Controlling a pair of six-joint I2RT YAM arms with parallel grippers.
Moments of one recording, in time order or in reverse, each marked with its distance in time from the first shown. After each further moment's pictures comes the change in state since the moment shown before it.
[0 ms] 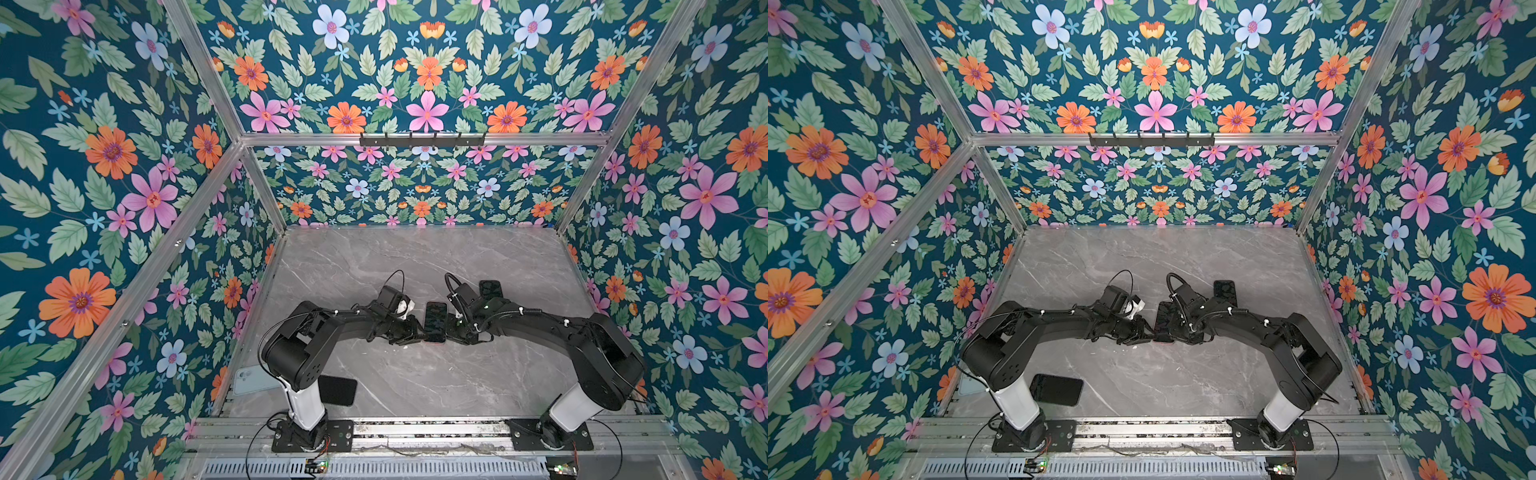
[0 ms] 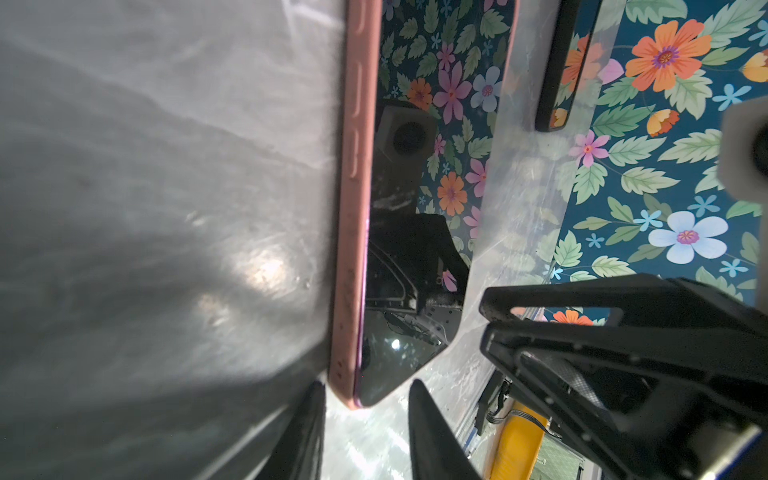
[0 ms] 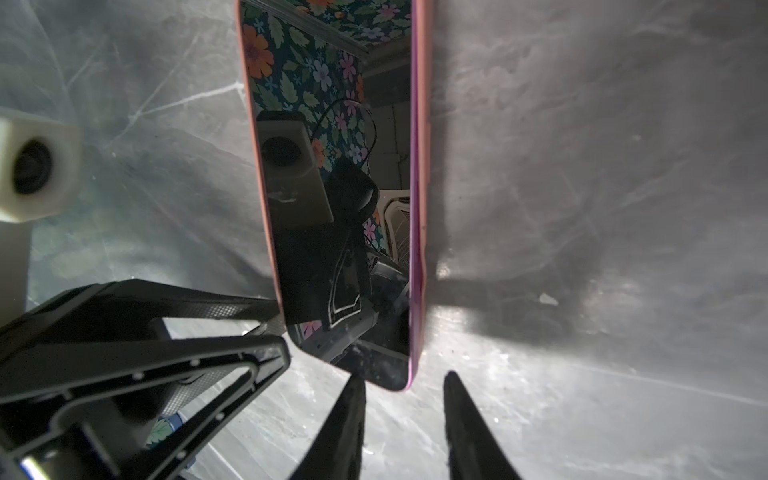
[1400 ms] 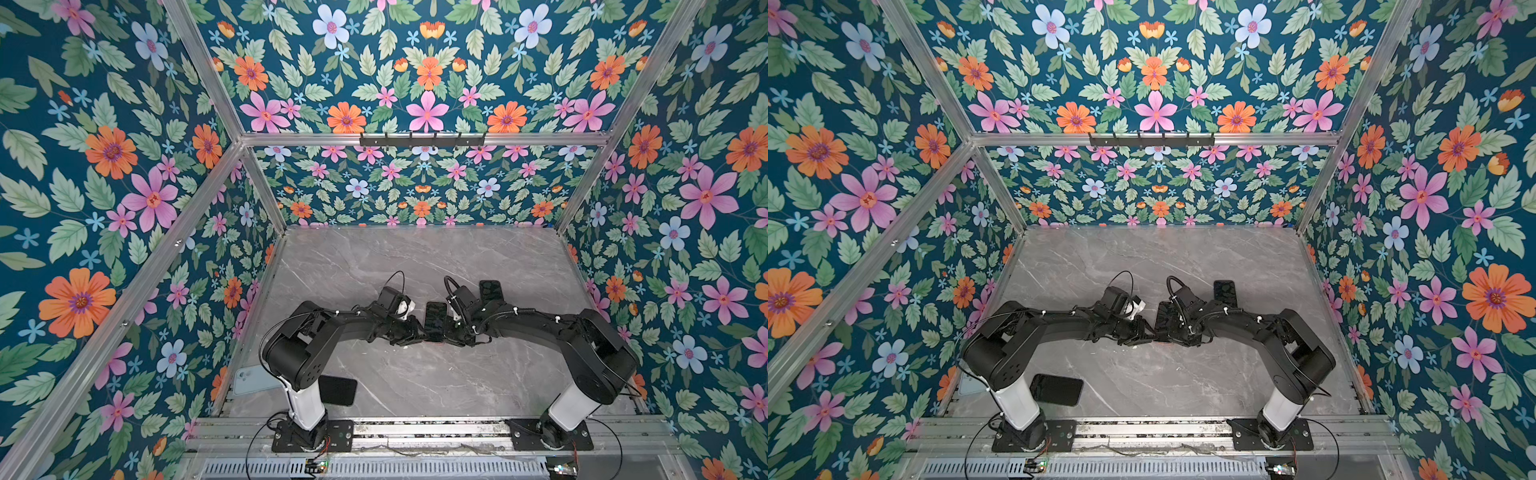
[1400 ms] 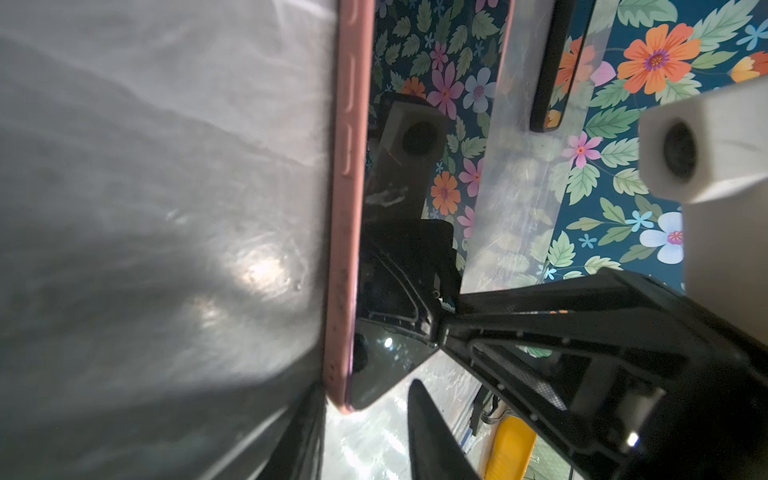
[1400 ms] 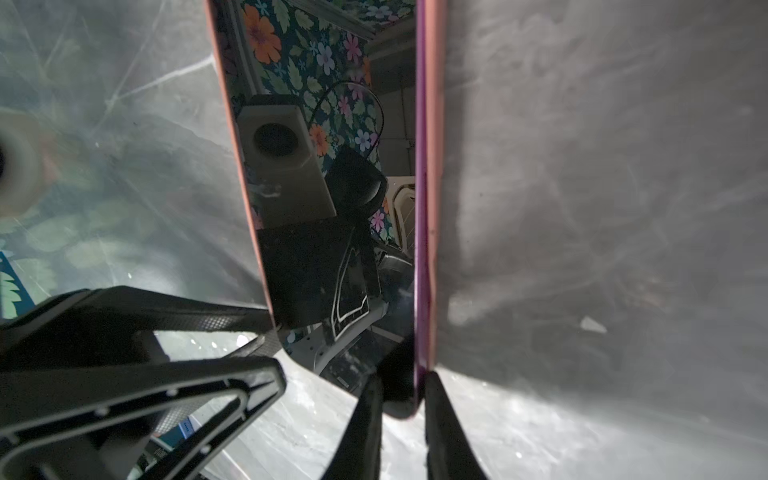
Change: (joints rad) left arm -0.009 0.005 -0.012 0.039 0.008 -0.027; right arm -0.003 0.048 -0.031 0.089 -0.062 0.016
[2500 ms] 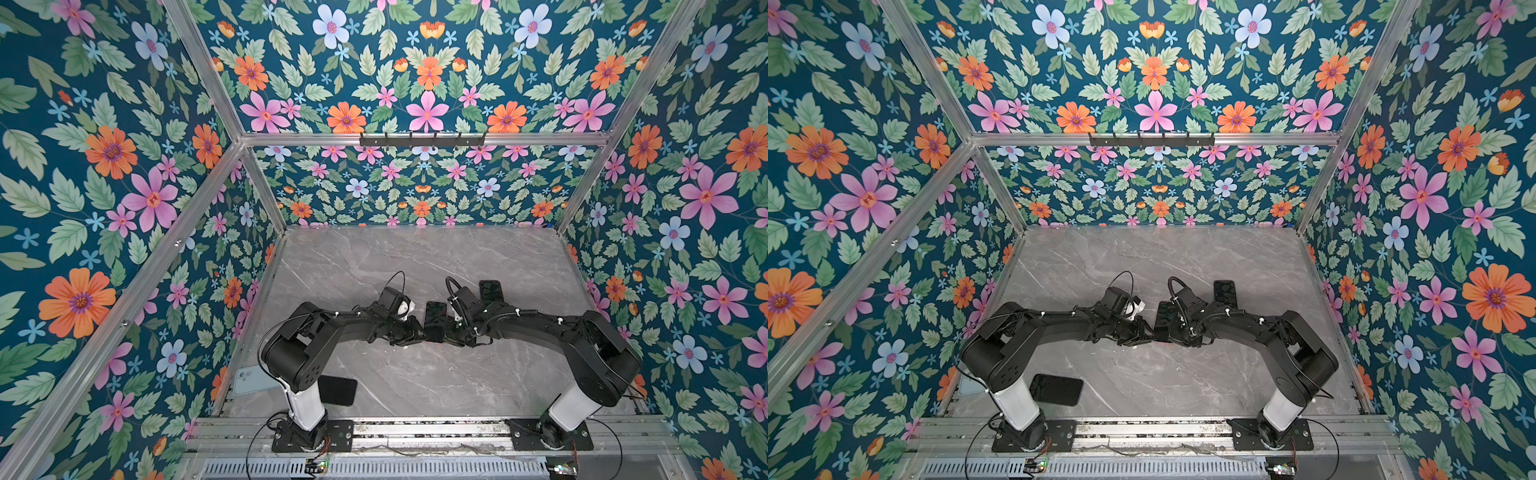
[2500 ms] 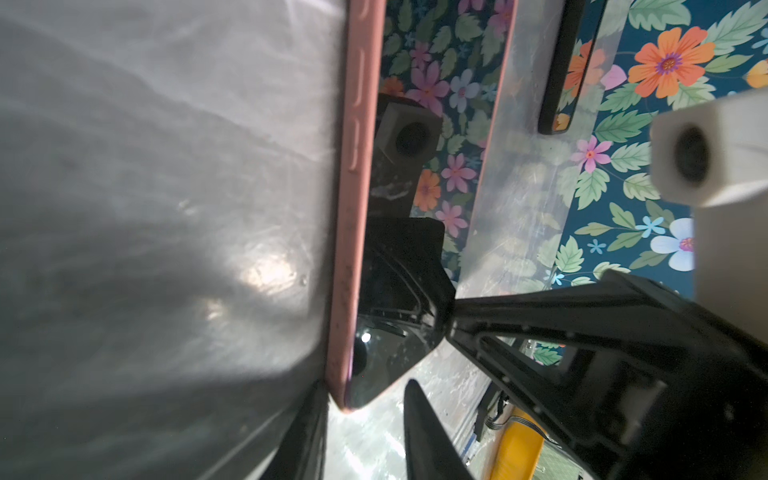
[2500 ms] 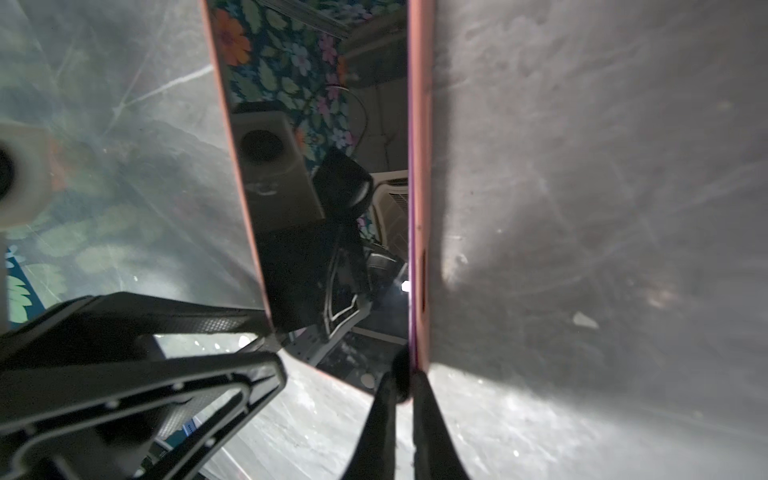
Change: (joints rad) left arm -0.013 -0.021 0.006 -0.052 -0.035 0.002; right arm 0.001 -0.046 -0.018 -0.005 0.009 0.009
